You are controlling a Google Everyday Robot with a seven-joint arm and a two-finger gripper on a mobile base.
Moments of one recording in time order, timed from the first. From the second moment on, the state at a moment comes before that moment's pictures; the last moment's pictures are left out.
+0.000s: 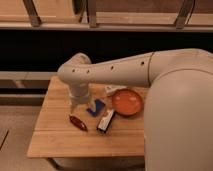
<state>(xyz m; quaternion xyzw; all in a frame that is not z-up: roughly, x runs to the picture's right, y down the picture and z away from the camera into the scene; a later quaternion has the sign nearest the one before) -0.110 0.102 0.701 -0.26 0.23 0.64 0.69</state>
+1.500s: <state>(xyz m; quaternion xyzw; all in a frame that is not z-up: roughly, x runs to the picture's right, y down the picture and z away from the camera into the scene) -0.113 0.082 0.719 -0.25 0.19 0.64 0.70</state>
